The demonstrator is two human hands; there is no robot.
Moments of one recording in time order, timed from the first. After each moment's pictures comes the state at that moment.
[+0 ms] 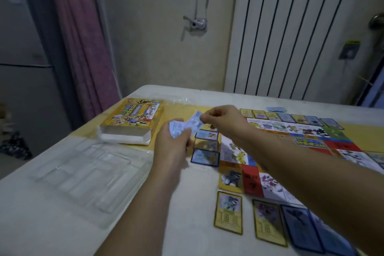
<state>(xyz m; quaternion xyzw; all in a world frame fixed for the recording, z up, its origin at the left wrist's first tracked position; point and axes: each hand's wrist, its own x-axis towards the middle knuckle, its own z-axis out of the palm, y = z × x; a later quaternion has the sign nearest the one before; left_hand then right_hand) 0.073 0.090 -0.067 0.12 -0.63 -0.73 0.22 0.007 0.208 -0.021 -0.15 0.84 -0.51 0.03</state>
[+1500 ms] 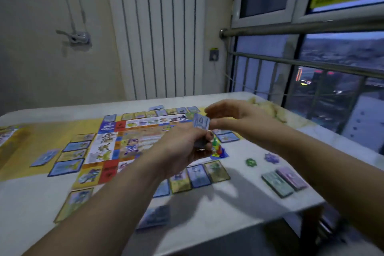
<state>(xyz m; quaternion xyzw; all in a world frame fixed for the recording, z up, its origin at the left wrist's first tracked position) 0.166 0.369 0.005 -0.17 -0.61 -0.74 -0.22 0.191 0.518 0.033 -0.14 0.85 -0.49 -0.10</state>
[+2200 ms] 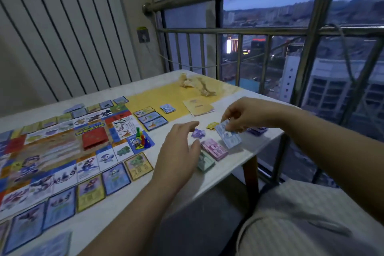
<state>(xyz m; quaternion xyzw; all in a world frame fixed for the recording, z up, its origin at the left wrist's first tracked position) 0.189 0.508 -0.080 -0.38 -0.84 -0.38 0.06 0.238 0.712 -0.020 0.11 0.95 -0.30 0.02</state>
